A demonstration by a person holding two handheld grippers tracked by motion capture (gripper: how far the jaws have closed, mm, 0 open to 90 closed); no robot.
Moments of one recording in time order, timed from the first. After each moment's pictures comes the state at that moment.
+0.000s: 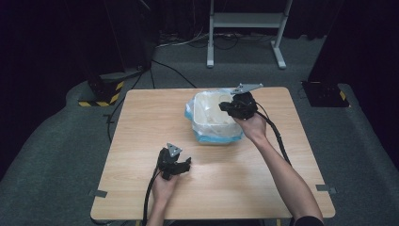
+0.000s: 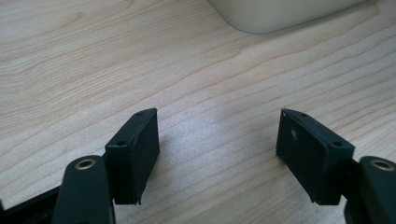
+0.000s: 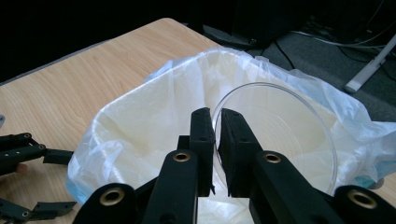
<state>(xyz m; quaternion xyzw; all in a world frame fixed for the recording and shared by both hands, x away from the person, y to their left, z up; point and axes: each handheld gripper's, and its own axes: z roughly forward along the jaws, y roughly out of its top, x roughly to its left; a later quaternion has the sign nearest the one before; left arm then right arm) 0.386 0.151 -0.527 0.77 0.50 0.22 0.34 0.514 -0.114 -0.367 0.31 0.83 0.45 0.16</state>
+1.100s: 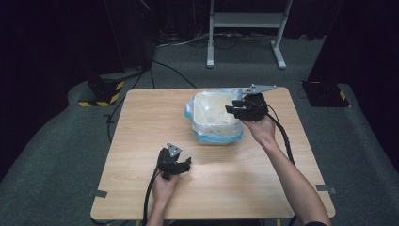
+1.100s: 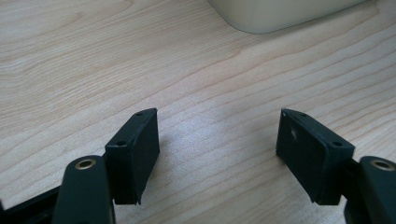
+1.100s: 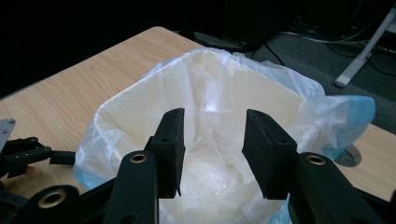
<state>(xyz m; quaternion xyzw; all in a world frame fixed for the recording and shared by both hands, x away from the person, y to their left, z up) 0.386 0.151 -0.527 0.77 0.50 0.22 0.34 0.496 -0.147 -0.358 0.34 0.80 0.46 0.17</state>
